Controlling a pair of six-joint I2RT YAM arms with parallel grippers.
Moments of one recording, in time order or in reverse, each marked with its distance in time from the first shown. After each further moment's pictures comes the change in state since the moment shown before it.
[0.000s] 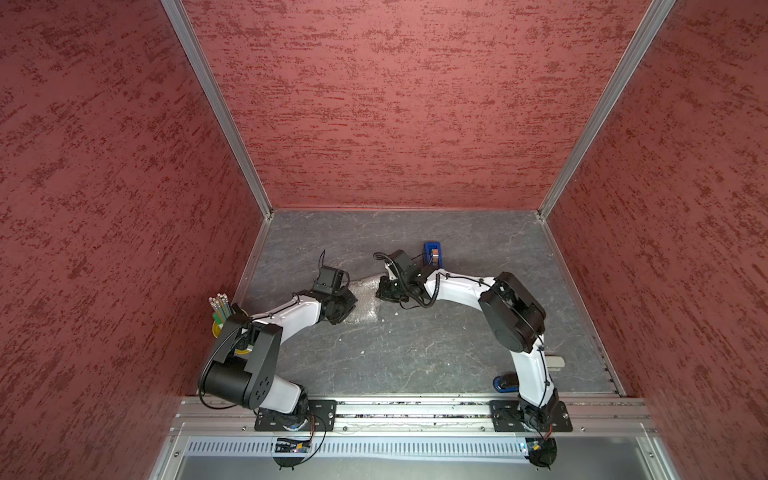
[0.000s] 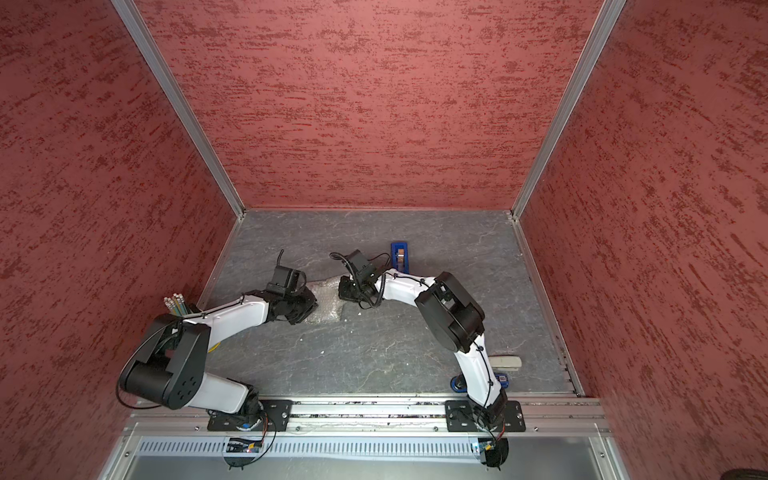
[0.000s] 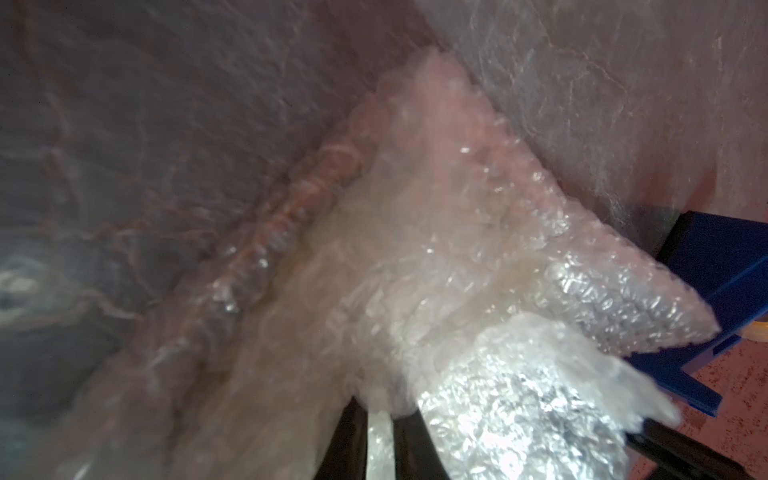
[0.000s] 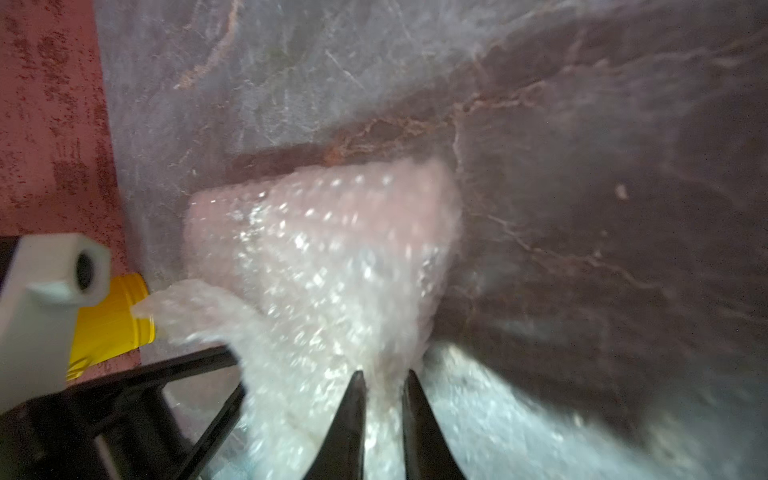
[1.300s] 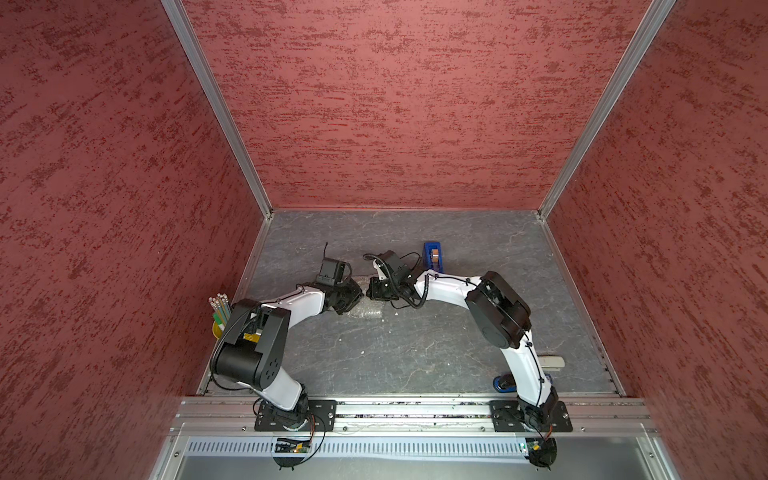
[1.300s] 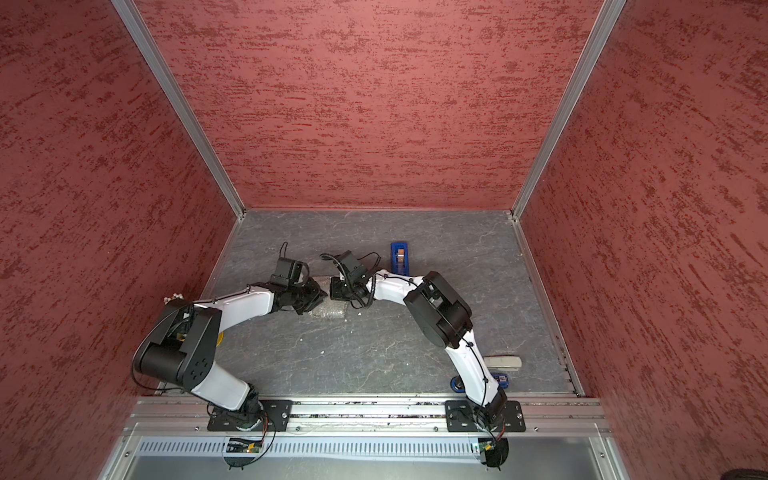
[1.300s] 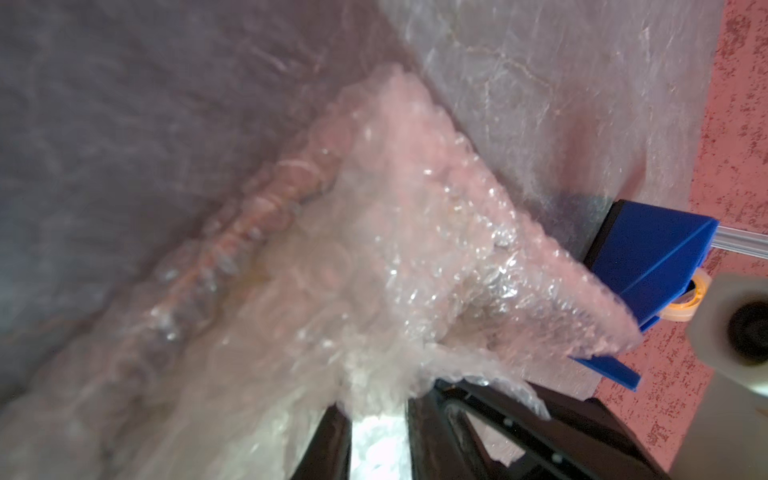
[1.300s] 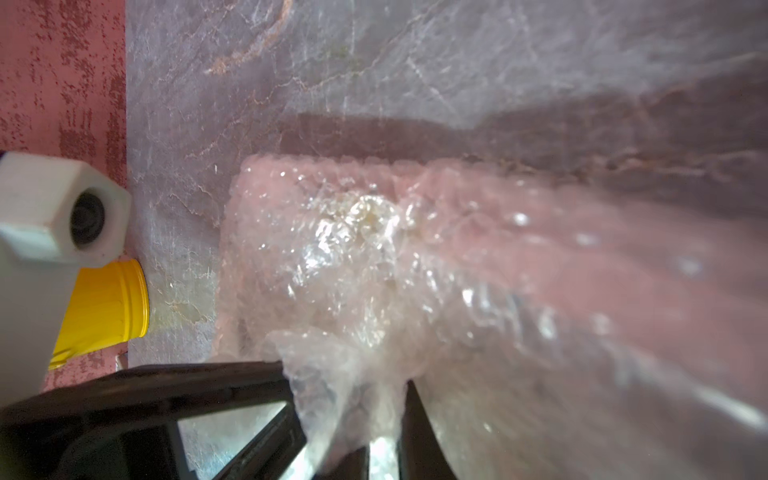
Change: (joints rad) left arm 0.018 0.122 0.090 0.103 0.109 -0.013; right arm 0.023 0.145 0.095 0.067 -0.023 -0.071
